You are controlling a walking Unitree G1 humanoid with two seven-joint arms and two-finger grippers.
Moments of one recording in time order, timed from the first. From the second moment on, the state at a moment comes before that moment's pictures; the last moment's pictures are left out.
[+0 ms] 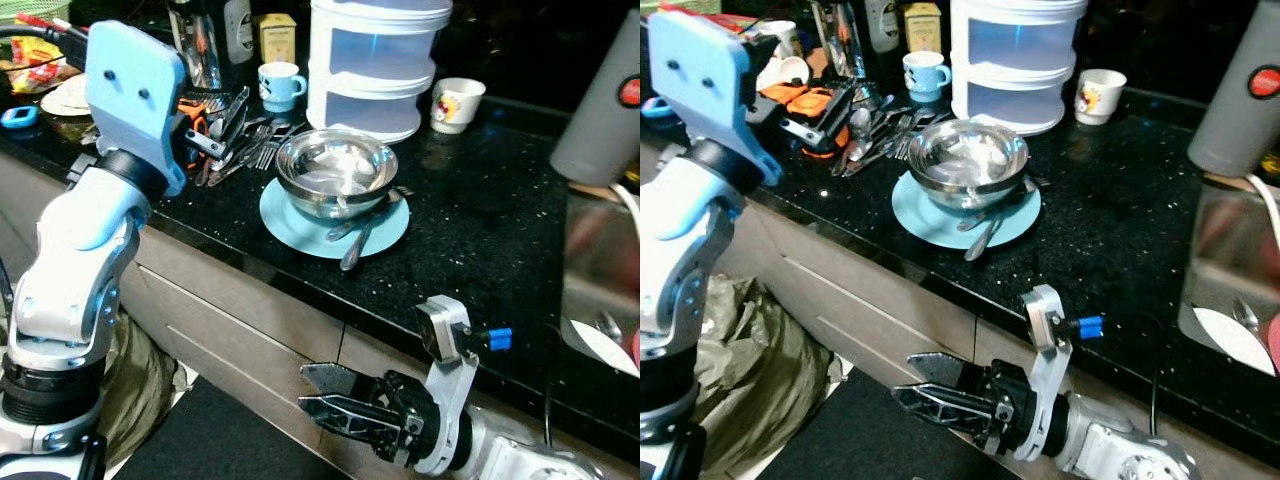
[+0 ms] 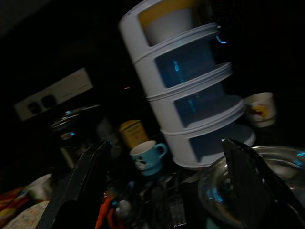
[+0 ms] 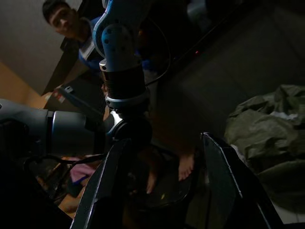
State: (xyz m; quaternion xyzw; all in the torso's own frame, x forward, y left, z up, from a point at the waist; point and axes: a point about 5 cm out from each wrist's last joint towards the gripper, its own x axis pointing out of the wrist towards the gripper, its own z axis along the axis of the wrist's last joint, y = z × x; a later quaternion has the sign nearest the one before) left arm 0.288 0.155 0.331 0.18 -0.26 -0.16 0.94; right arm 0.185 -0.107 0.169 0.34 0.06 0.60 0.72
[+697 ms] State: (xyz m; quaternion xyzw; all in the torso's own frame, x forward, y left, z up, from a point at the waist) left arm 0.293 0.169 0.319 0.18 -0.22 -0.25 0.93; right arm 0.189 -0.110 0.167 0.34 0.06 0.58 0.74
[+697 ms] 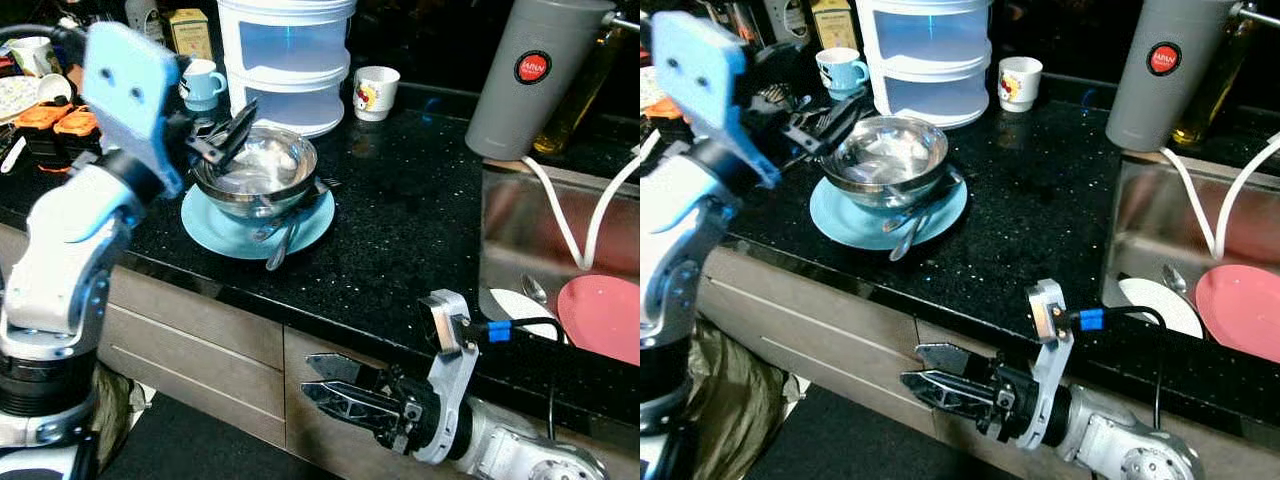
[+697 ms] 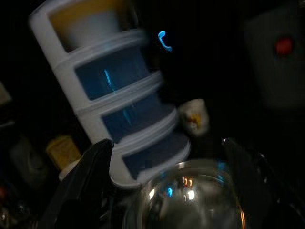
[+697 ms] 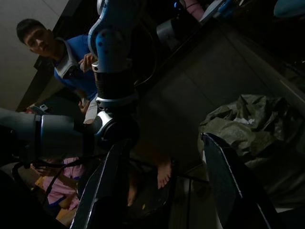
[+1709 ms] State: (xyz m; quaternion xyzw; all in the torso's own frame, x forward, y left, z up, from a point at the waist) left arm 0.319 0.186 0.291 0.45 -0.04 -0.41 0.79; right arm 0.190 -0.115 0.165 0.33 0.08 0.56 0.76
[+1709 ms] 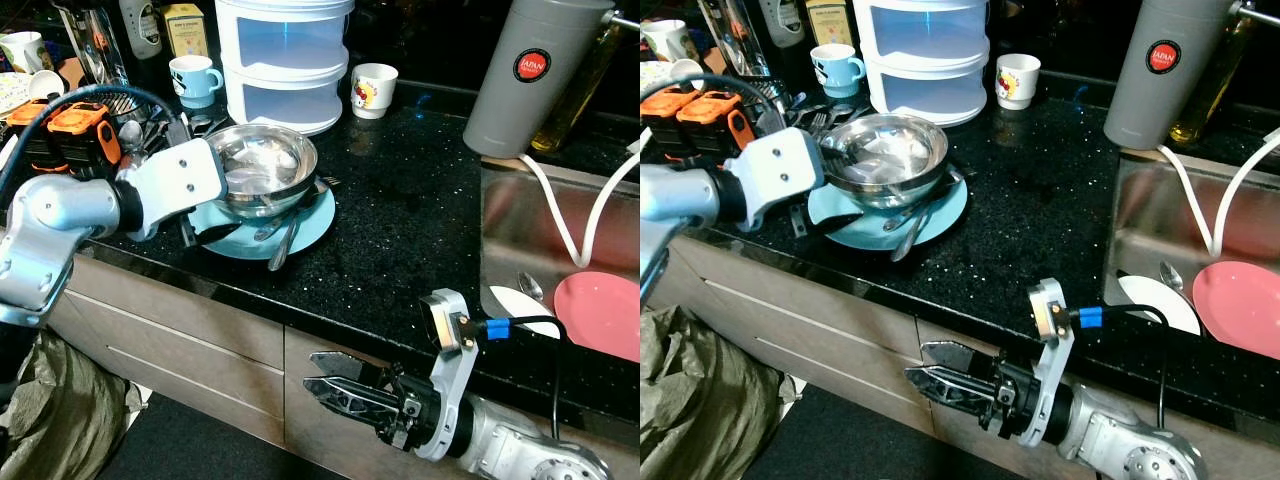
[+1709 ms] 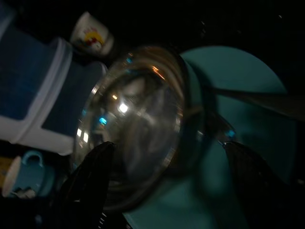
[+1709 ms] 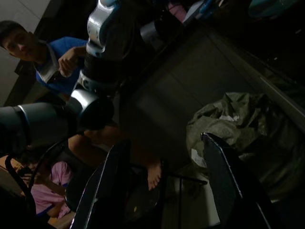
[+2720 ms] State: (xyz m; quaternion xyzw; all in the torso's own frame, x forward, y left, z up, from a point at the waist) left arm 0.353 0.195 0.279 0.43 0.02 -0.51 0.75; right arm 0.177 -0.124 0.170 0.30 0.10 0.55 0.78
